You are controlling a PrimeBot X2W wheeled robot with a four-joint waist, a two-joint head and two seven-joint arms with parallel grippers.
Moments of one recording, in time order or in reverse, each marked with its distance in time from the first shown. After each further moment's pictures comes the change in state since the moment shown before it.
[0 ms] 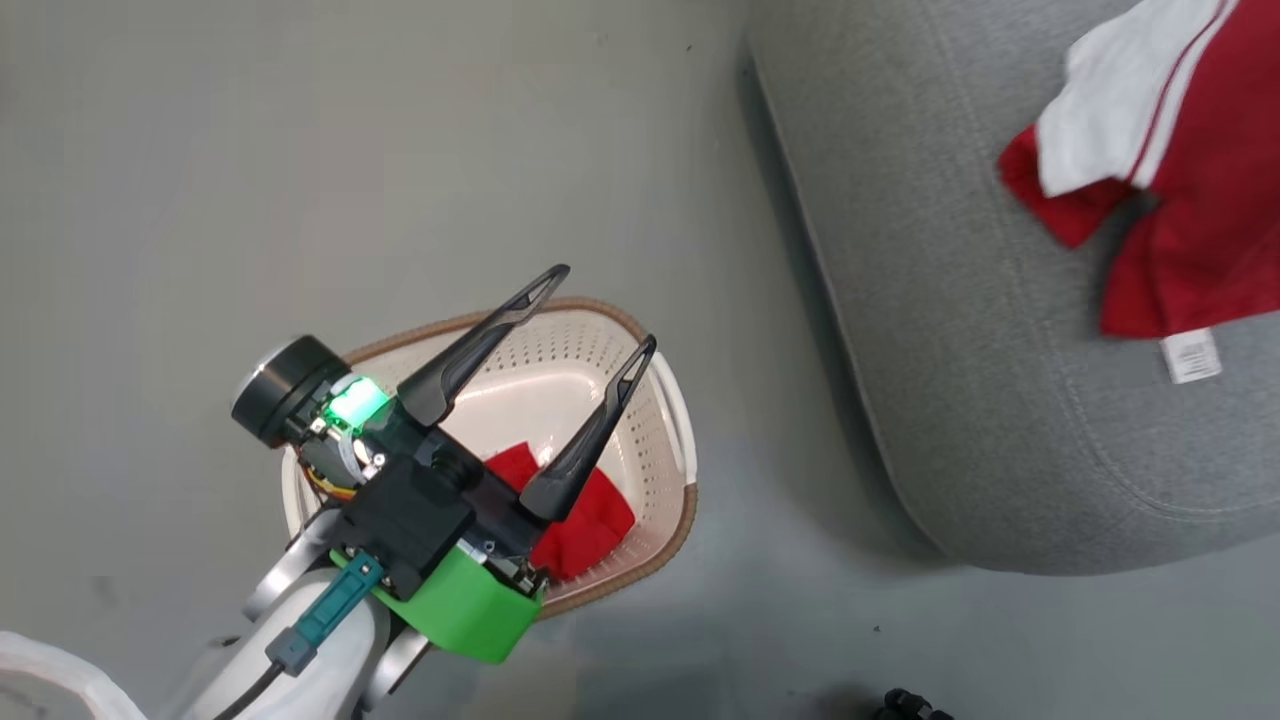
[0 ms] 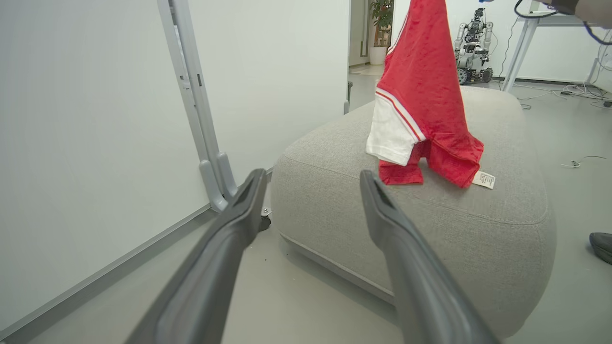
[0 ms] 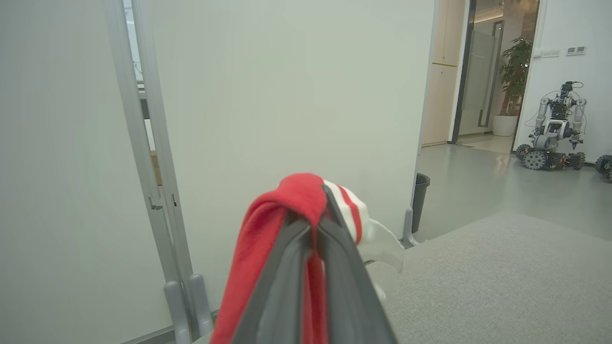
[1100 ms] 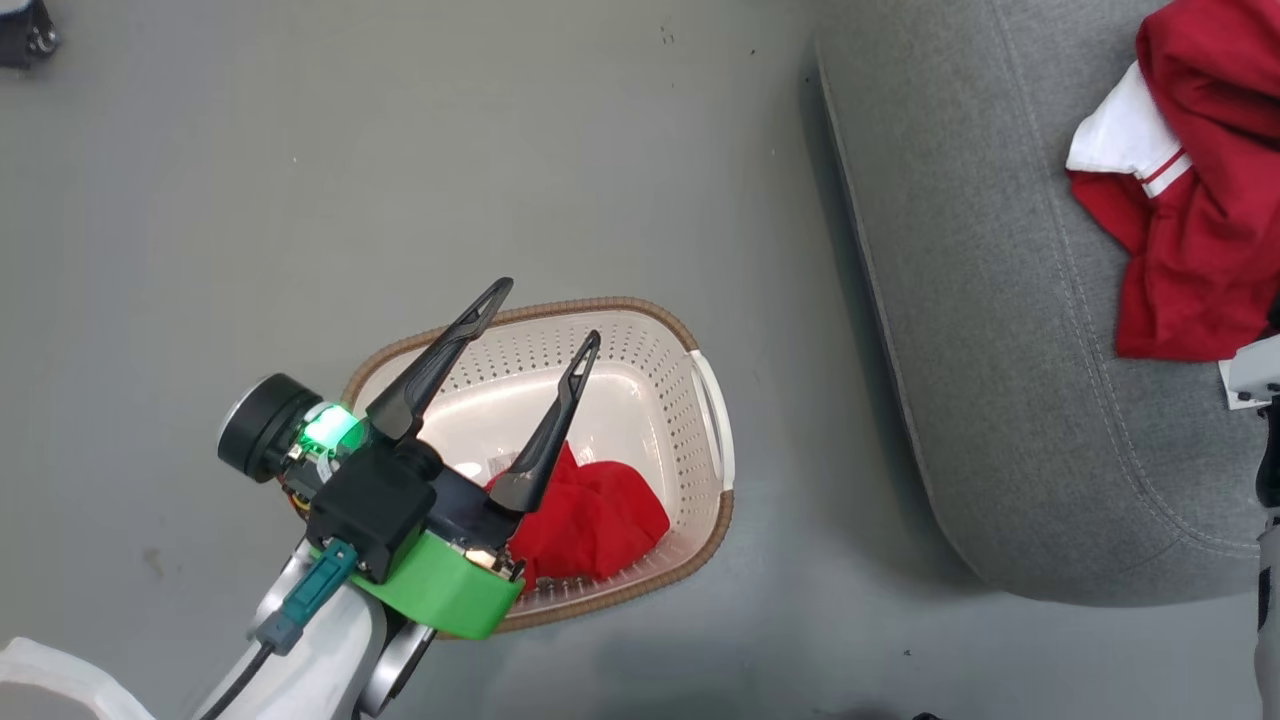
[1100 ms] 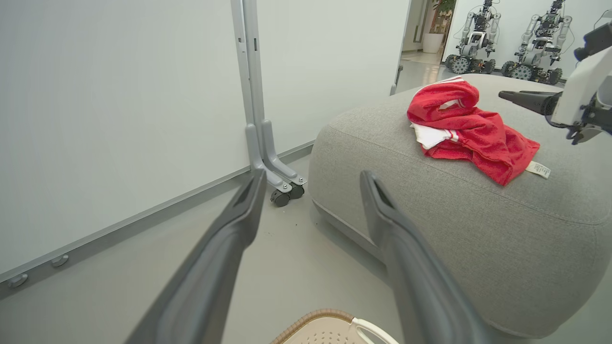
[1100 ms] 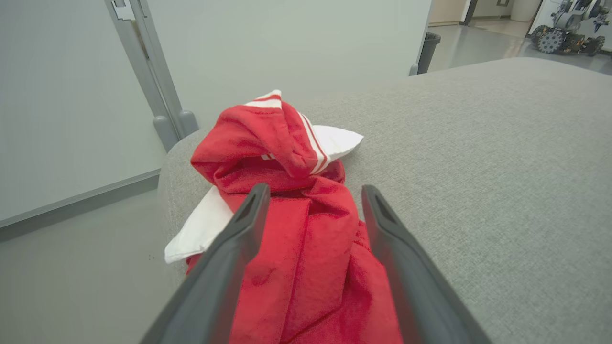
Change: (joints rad) left arm 0.026 -0.016 0.010 0.119 -0.055 0.081 -0.075; right arm 0.383 0.224 -0.013 0.209 -0.117 0.000 -0.252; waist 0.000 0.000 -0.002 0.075
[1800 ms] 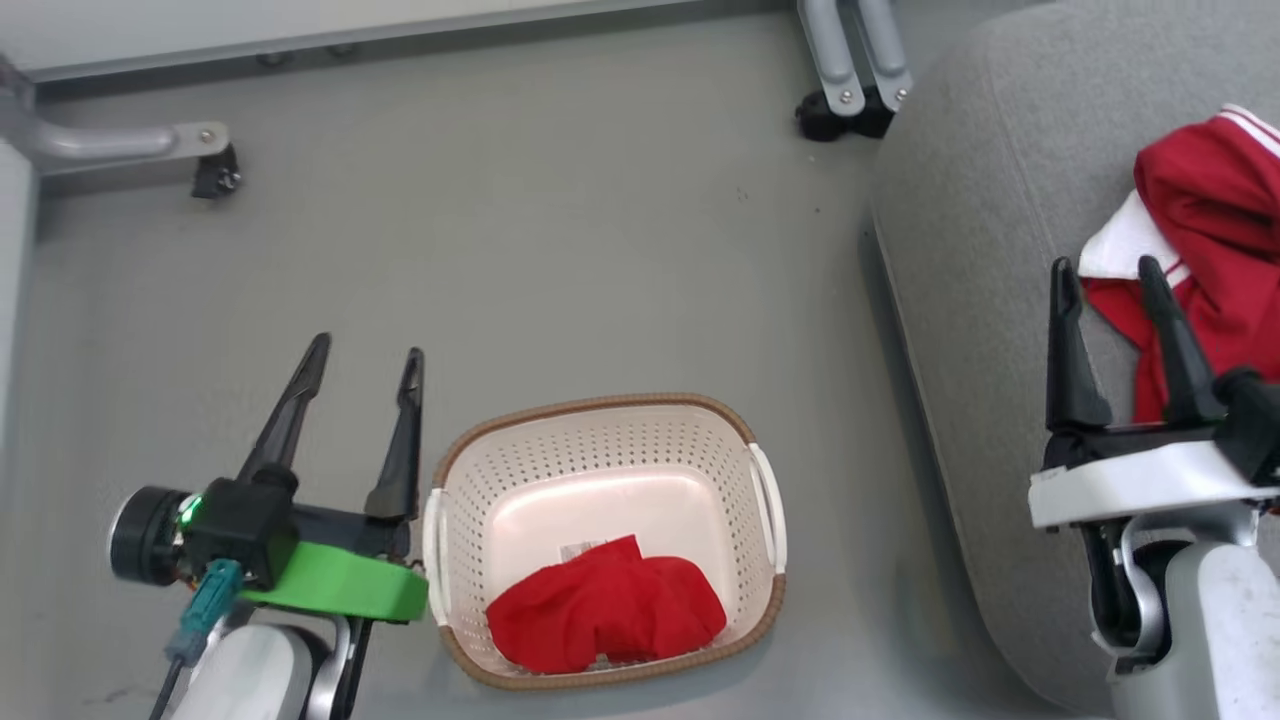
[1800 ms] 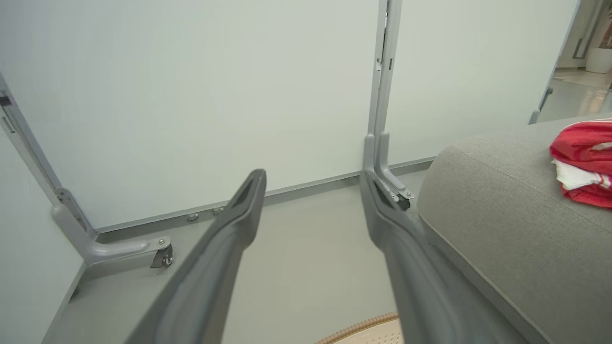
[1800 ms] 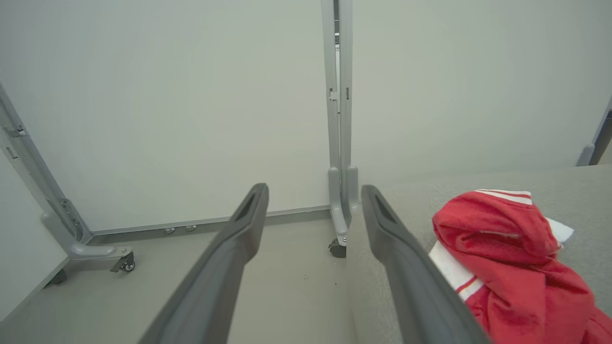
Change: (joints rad) left arm 0.156 -0.058 0.218 0.130 -0.066 0.113 -0.035; right arm 0.343 0.177 0.291 -0.583 -0.086 0.000 0.117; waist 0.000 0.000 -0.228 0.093
